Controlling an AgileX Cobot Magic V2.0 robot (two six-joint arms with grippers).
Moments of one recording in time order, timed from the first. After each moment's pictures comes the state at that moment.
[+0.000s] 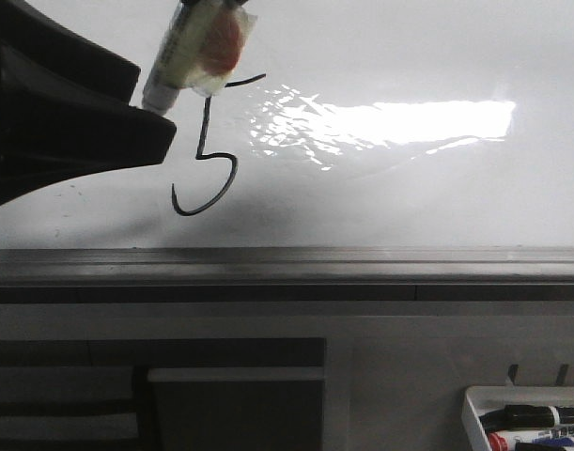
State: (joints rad) left arm -0.61 1.06 -0.41 0.84 -0.42 -0.35; right arm 0.82 1.30 -1.16 0.05 0.58 0.04
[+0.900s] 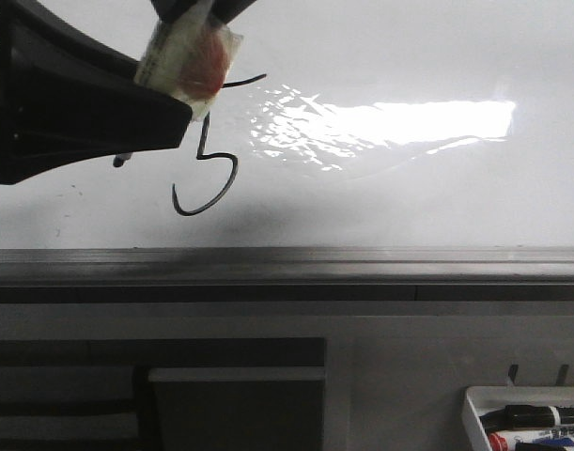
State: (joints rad) left arm -0.61 1.09 -0.41 0.87 -0.50 -0.34; right arm 0.85 1.30 -1.16 0.11 0.61 0.04
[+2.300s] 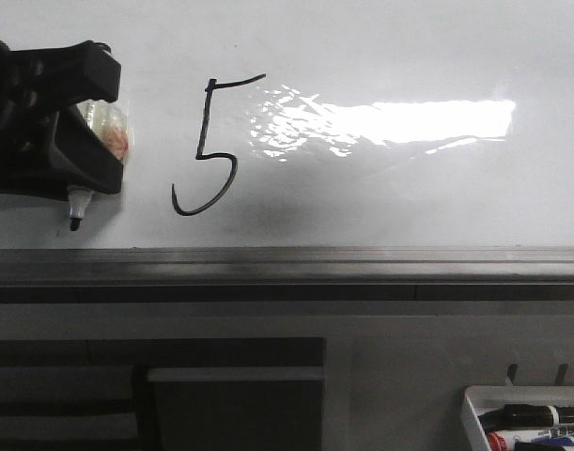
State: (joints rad) left arm -0.60 1.23 -0.62 0.05 0.12 -0.55; right arm 0.80 1.23 -1.16 -0.02 0.60 0.02
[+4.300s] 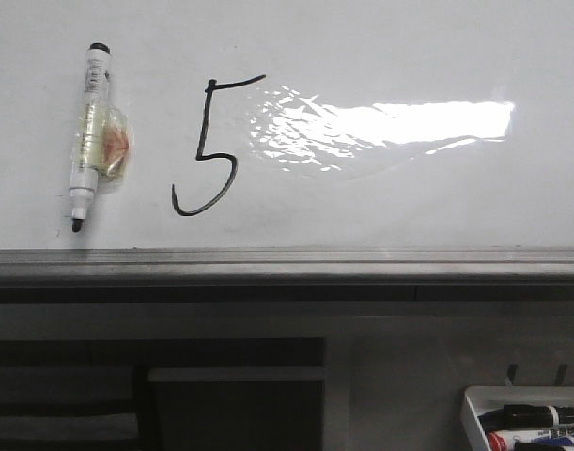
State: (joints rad) left arm -0.60 0.31 -0.15 0.39 -0.04 -0.54; right arm 0.80 0.11 -0.10 -0.05 0.06 0.03
